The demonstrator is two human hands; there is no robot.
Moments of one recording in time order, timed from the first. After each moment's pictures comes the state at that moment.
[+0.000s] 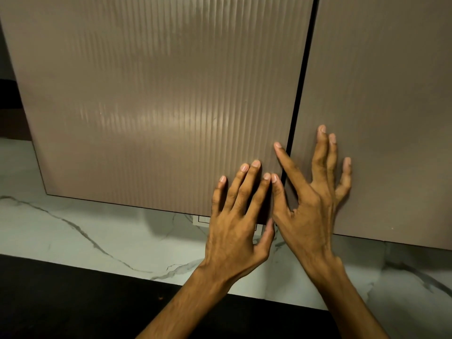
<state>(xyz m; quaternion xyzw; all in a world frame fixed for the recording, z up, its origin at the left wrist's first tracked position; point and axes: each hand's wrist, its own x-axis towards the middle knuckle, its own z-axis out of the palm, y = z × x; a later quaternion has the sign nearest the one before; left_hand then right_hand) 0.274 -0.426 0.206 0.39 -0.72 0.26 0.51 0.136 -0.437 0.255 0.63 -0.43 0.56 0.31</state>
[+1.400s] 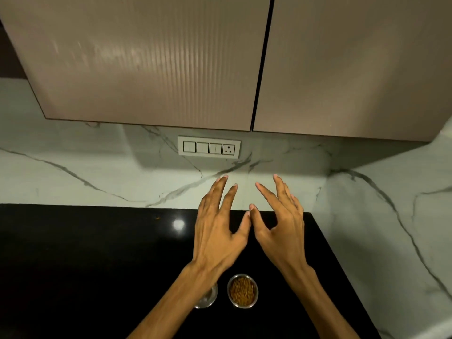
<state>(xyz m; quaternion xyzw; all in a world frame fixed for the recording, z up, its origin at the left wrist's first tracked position) 0.286 -0.253 0.093 0.52 -0.72 -0.07 0.45 0.136 -0.251 0.091 0.66 -0.57 0.49 0.02</state>
